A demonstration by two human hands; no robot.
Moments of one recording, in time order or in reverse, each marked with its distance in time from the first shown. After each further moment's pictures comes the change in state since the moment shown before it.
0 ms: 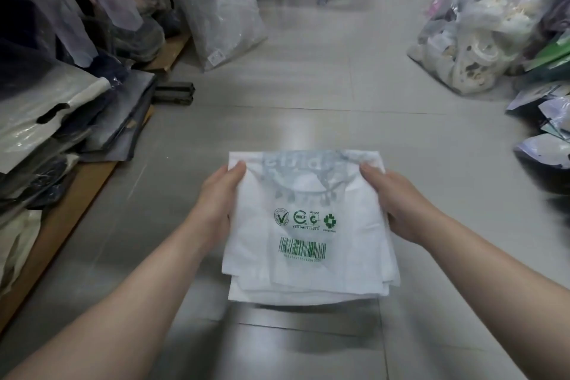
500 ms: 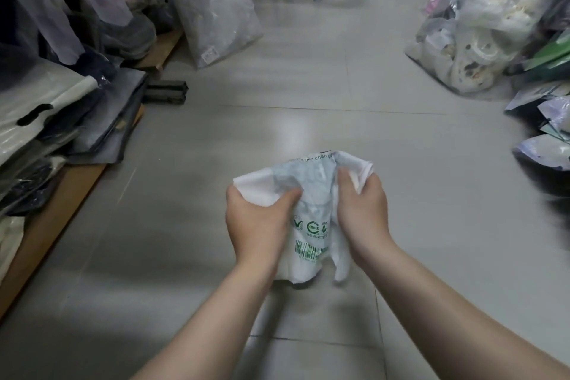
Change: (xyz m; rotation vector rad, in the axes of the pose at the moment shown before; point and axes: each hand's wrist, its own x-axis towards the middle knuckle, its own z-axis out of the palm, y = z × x) left_hand -0.033 -0.033 0.067 0.306 0.485 0.281; right_hand -0.007 0.020 0.071 -0.186 0.495 -0.252
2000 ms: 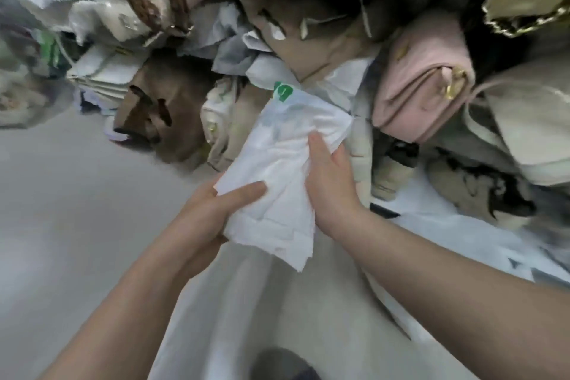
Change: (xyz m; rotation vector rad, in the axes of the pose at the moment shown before) left_hand -0.351 0.110 0.188 0.164 -1.964 -0.185; right_hand -0.158 0.039 -0.444 0.564 0.991 0.009
